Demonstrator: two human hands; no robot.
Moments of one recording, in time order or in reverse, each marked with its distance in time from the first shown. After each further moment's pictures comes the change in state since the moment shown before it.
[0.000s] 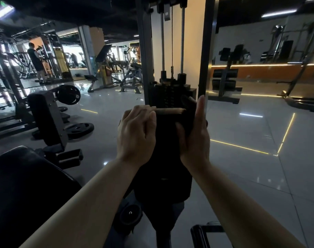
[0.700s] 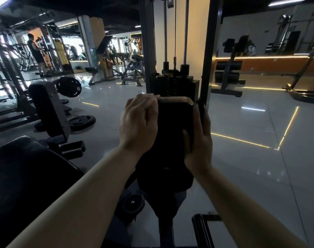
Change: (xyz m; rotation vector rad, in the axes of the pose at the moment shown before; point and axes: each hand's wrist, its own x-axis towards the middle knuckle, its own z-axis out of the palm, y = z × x) left_hand 0.000 -0.001 -0.003 -0.053 0.009 -0.016; right_hand -0.037 0.008 0.000 0.012 -0.037 -0.012
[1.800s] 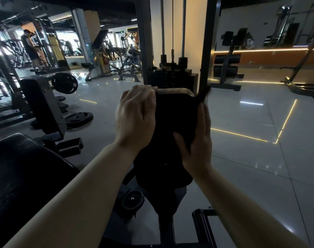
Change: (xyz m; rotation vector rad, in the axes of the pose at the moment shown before) left_hand -0.001 -0.002 0.003 -0.054 0.014 0.006; right_hand -0.015 0.004 0.002 0.023 -0.012 0.049
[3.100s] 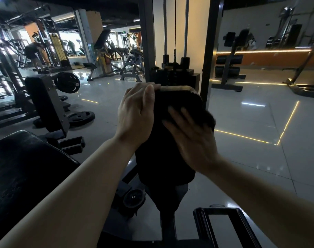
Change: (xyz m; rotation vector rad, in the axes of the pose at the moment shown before) left_hand 0.002 -0.003 -0.006 -0.093 -0.039 -0.036; right_hand 0.012 0.007 -0.012 -0.506 -0.205 -0.579
